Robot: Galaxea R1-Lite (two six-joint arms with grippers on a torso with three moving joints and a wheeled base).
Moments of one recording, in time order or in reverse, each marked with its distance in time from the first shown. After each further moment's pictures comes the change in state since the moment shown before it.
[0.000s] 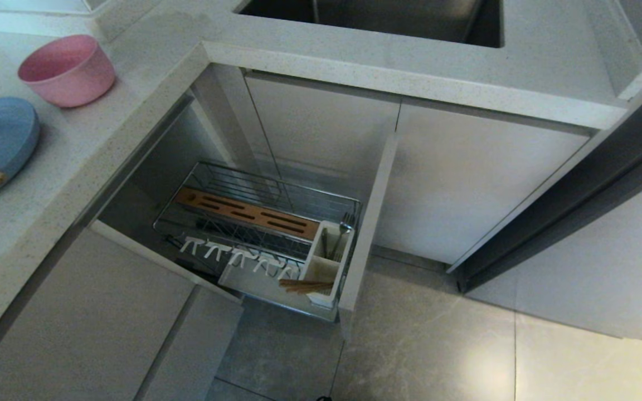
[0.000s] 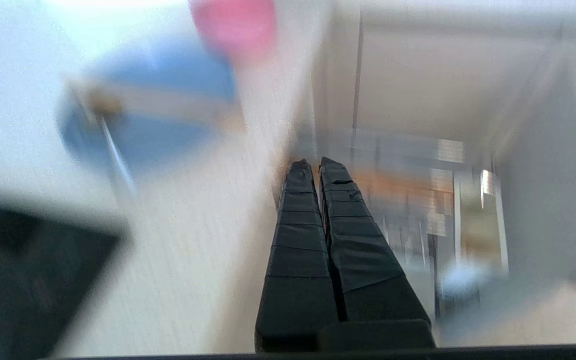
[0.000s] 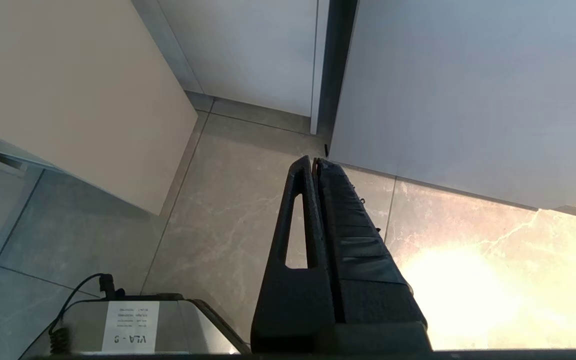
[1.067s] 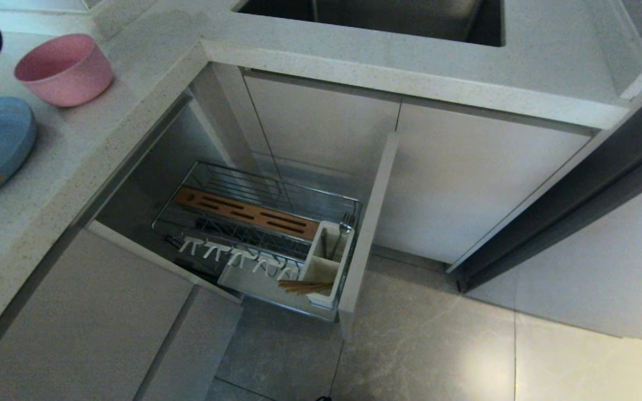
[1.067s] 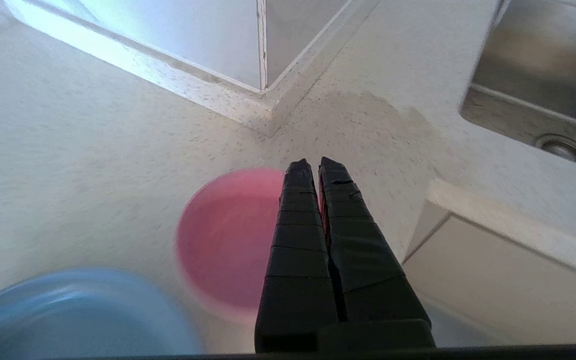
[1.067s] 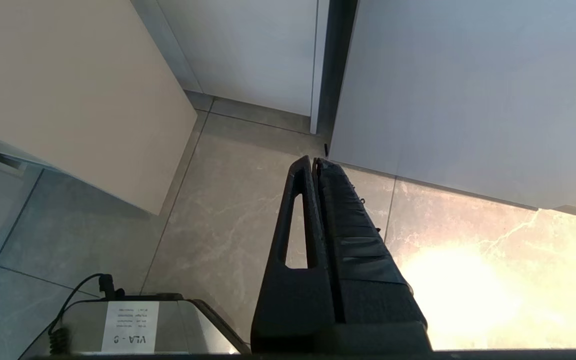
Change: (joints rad) left arm 0.000 1.114 -0.997 -0.095 0.181 -0.202; right arm 0.000 0.000 0.000 0.000 0.000 0.000
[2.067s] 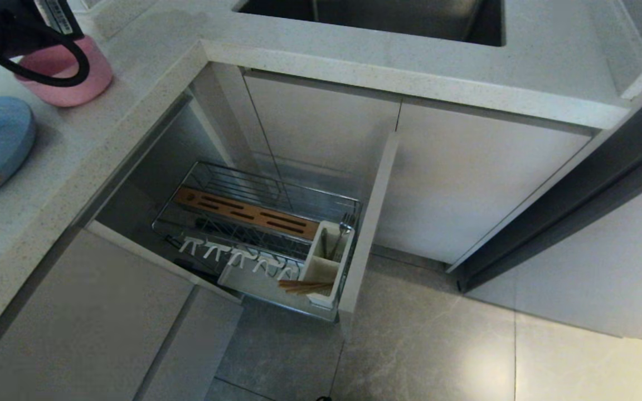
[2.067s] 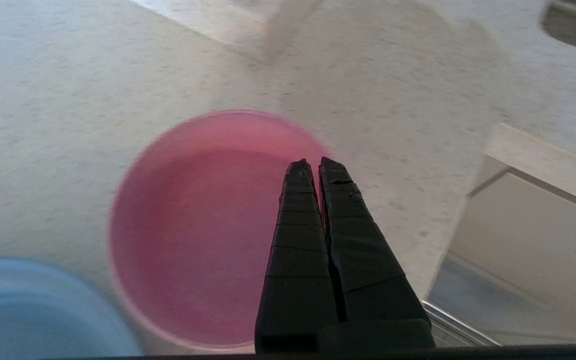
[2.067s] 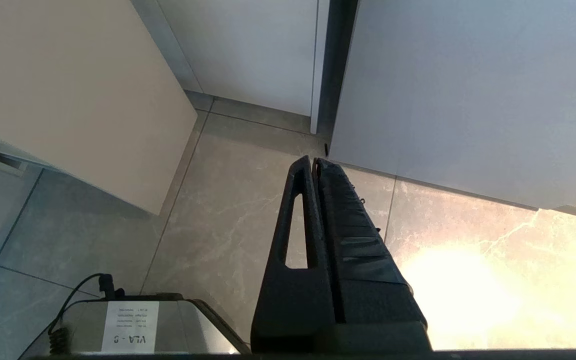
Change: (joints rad) left arm -0.017 0.213 -0.210 0.191 0.049 -0.002; right arm 0.000 0.000 0.000 0.000 0.000 0.000
